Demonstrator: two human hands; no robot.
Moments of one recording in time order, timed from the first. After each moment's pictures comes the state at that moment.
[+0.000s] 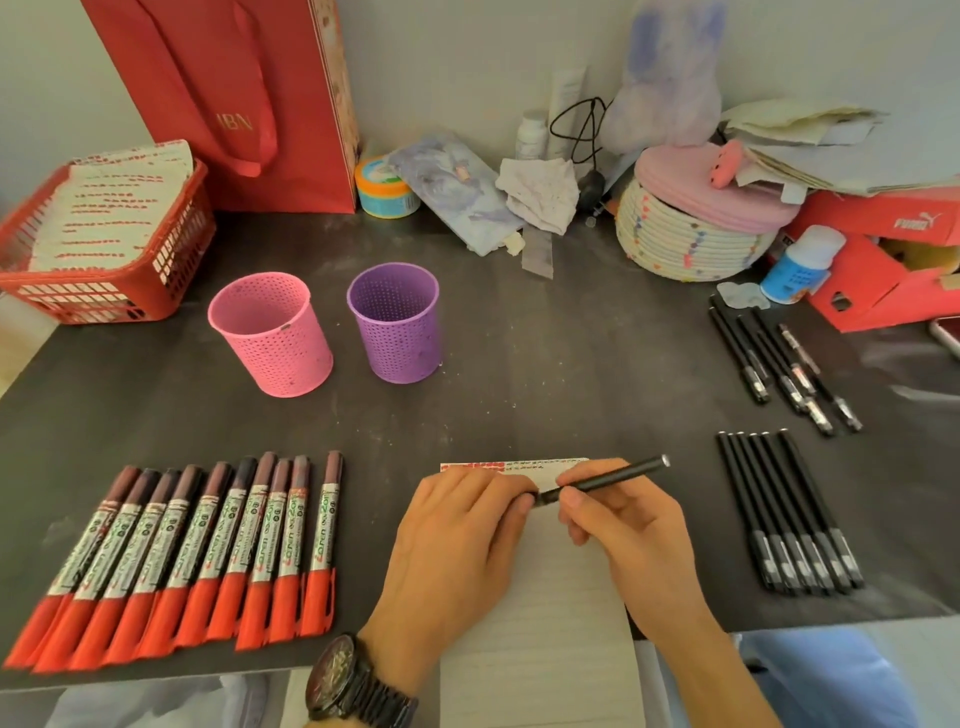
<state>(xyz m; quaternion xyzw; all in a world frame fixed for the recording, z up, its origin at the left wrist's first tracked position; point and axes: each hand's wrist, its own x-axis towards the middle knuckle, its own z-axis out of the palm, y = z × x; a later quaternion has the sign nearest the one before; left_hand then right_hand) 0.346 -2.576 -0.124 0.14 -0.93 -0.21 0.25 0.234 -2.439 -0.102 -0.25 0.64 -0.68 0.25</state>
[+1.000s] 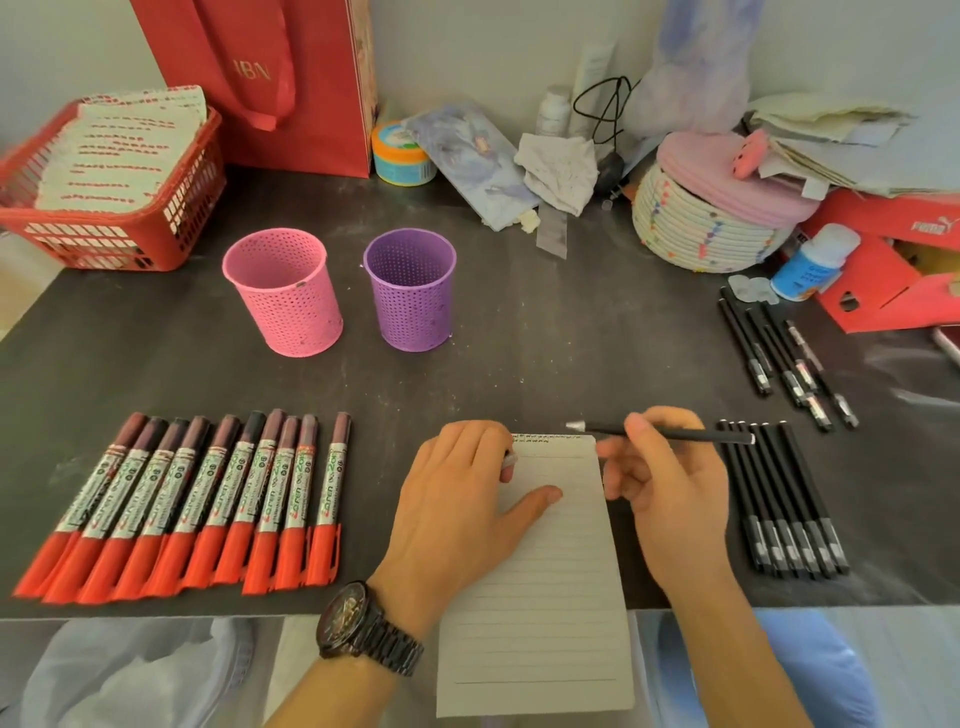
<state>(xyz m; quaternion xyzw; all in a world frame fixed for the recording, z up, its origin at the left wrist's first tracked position) 0.340 -2.577 -0.128 0.21 -0.93 -0.20 0.24 0.214 -2.440 -0.096 -0.15 0.62 -0.74 0.20</state>
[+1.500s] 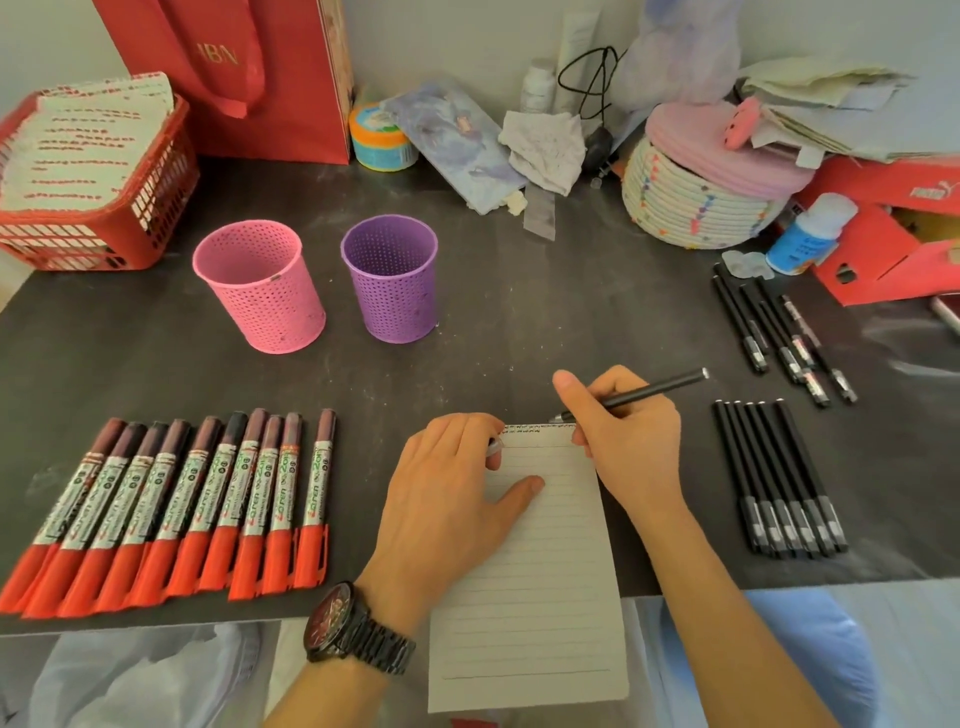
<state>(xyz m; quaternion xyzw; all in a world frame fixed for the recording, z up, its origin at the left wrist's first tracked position) 0.341 -2.579 -0.127 0.23 -0.93 -0.22 0.19 0.189 -2.476 -0.114 -0.26 0.78 -0.57 0.06</state>
